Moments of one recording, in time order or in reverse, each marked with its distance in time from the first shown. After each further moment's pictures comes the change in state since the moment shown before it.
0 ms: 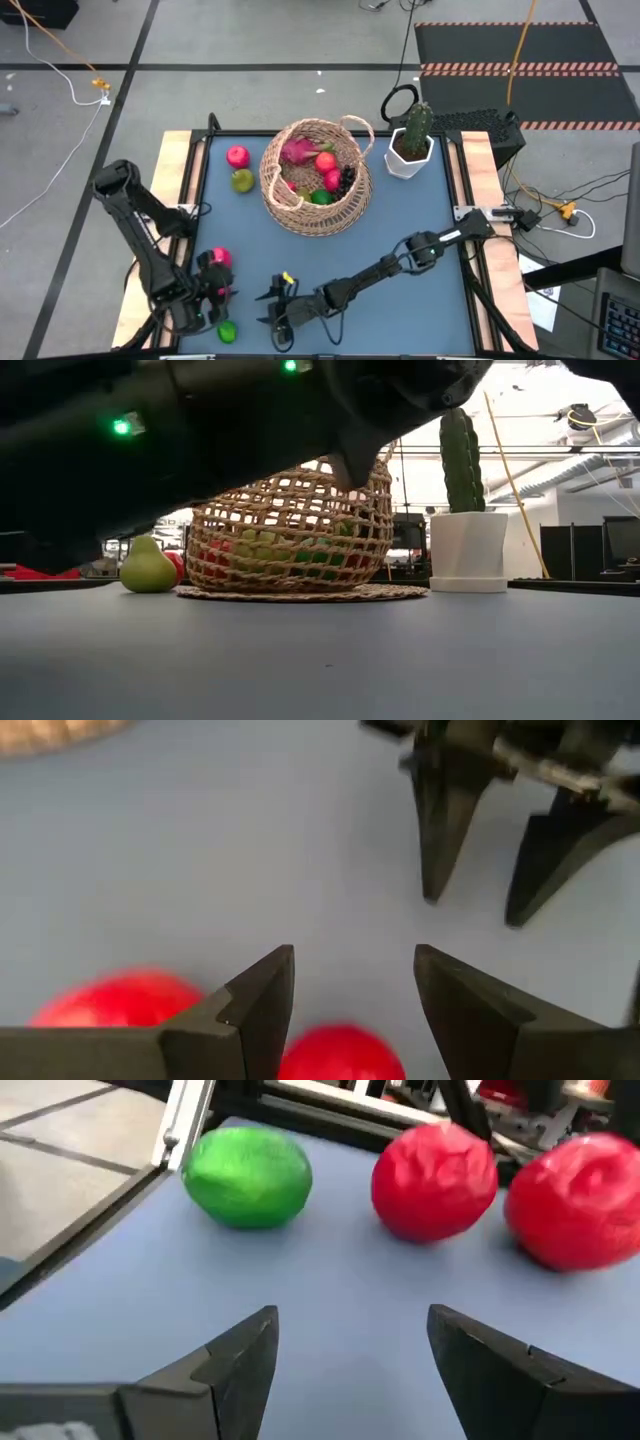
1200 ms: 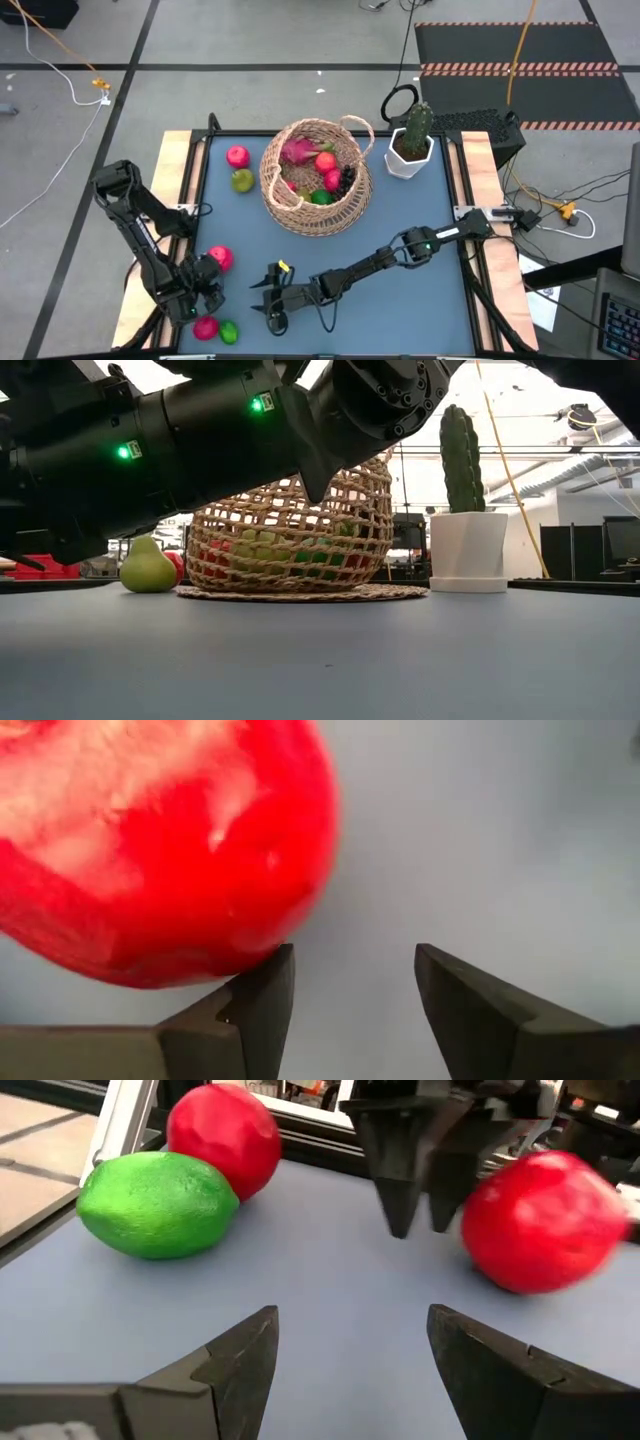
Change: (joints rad) left arm -0.105 0.001 -0.267 0.137 0.169 -0.511; right arm -0.058 0.020 0.011 0.049 -0.026 -0.017
